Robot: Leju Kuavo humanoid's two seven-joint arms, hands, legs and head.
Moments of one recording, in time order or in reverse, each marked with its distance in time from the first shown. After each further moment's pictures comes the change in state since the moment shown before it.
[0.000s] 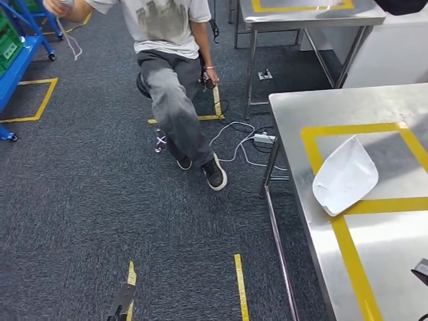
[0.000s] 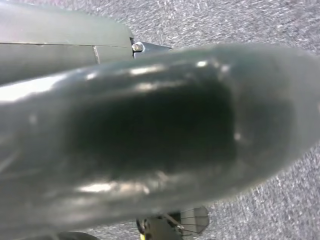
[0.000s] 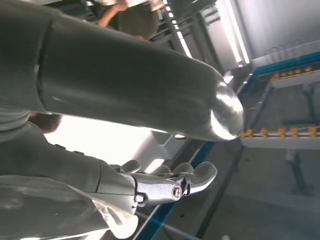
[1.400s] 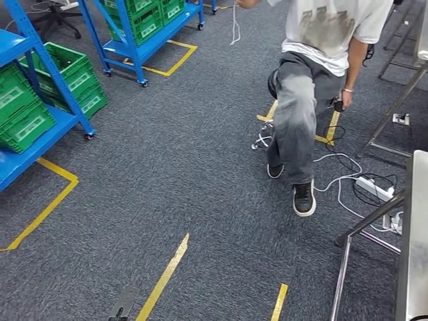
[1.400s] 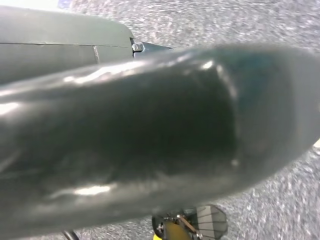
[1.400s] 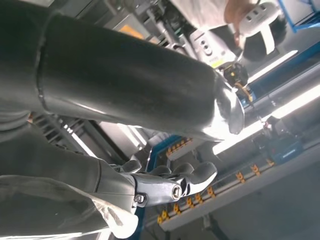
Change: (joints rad) left arm 0.017 0.010 -0.050 0.000 -0.019 -0.033 0.033; right arm 0.003 0.089 -0.049 -0.029 -0.217 0.133 -0.107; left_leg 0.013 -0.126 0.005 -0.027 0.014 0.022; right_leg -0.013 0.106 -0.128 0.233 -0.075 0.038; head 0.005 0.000
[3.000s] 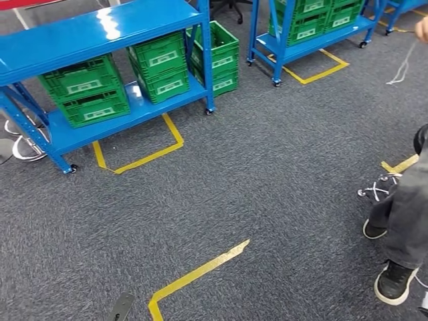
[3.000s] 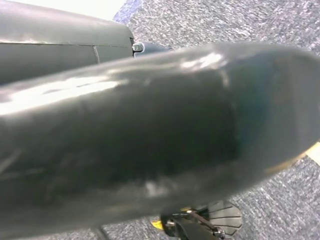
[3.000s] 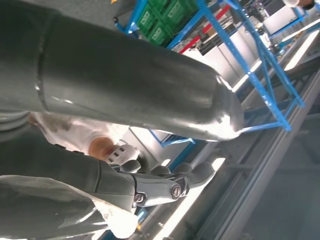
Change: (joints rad) left arm 0.017 0.024 -0.014 0.000 0.020 -0.020 0.048; right arm 0.063 0.055 -0.005 -0.008 -0.040 0.122 -0.118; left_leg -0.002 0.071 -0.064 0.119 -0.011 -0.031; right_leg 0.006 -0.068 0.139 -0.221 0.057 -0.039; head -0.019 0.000
